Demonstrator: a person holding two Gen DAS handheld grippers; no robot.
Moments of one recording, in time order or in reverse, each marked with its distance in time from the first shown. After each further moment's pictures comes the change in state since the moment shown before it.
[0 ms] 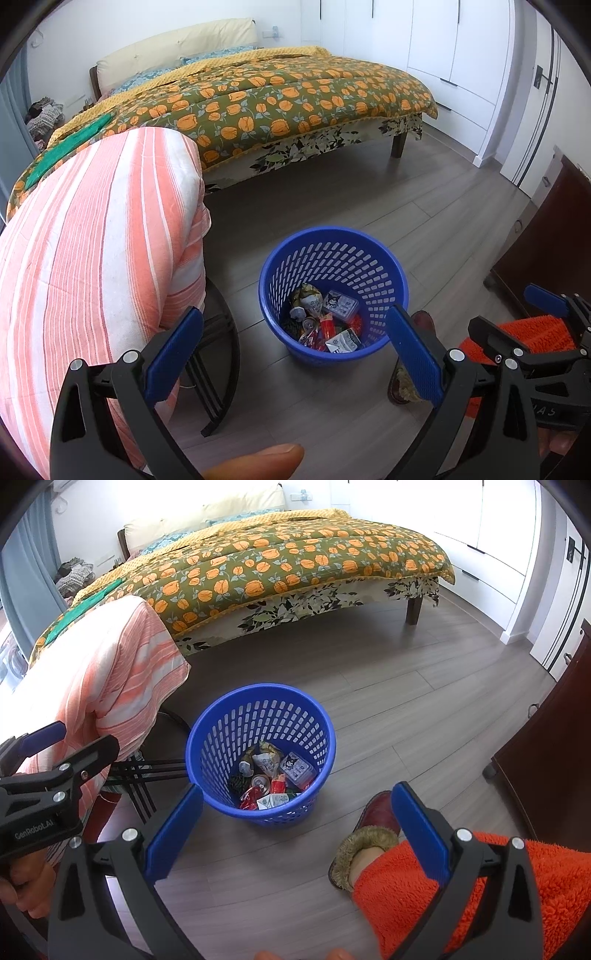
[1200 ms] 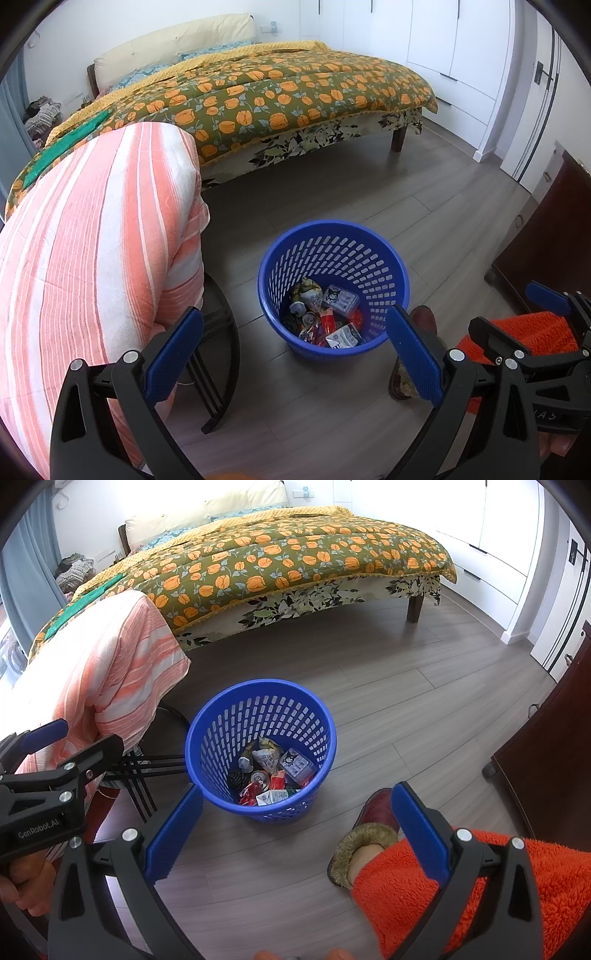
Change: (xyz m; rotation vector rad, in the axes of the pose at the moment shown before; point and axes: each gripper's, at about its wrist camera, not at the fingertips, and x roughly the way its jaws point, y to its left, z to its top) left arm 0.004 0.001 -0.004 0.004 0.019 -0.009; right arm 0.004 0.001 -0.003 -0.009 0.010 0.001
